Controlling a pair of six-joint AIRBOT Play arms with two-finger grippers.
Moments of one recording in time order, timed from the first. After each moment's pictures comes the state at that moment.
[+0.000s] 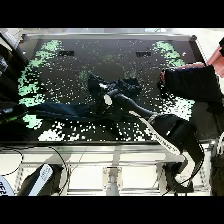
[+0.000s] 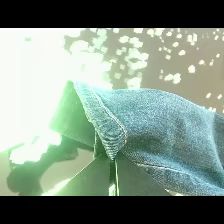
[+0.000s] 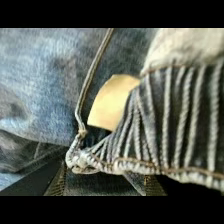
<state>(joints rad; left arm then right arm) 0.70 -0.91 0.78 1.01 -1.02 -1.03 0.76 -1.87 1.58 -1.29 0.93 2.09</state>
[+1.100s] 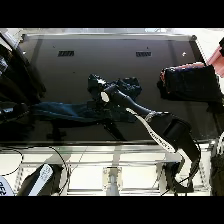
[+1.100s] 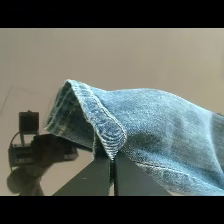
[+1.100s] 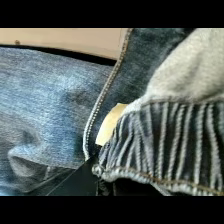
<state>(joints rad) 0.68 -0.91 0.78 1.01 -1.02 -1.03 0.77 -1.92 1.70 -1.36 0.98 2.14</state>
